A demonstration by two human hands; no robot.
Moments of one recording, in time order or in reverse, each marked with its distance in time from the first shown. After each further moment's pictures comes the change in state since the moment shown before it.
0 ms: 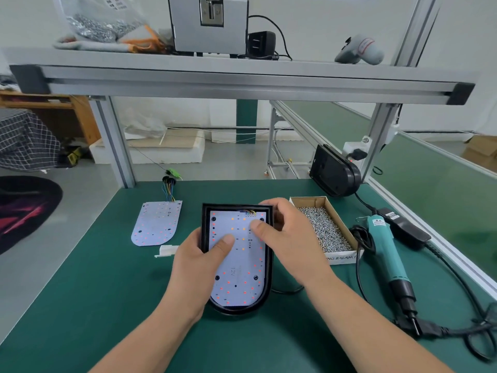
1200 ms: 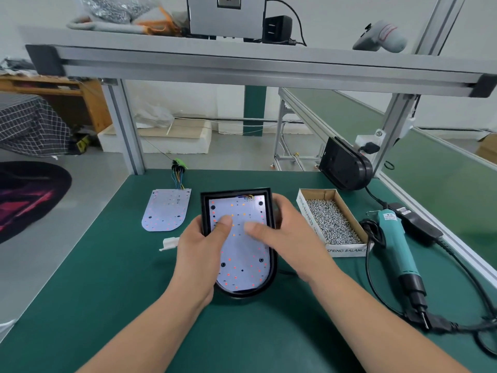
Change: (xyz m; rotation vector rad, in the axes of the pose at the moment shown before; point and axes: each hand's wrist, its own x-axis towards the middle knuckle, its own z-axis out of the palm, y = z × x) left_hand -0.005 0.008 0.002 -0.084 0.159 -0.047; right_hand -0.006 -0.003 0.013 0.160 -0.205 0.081
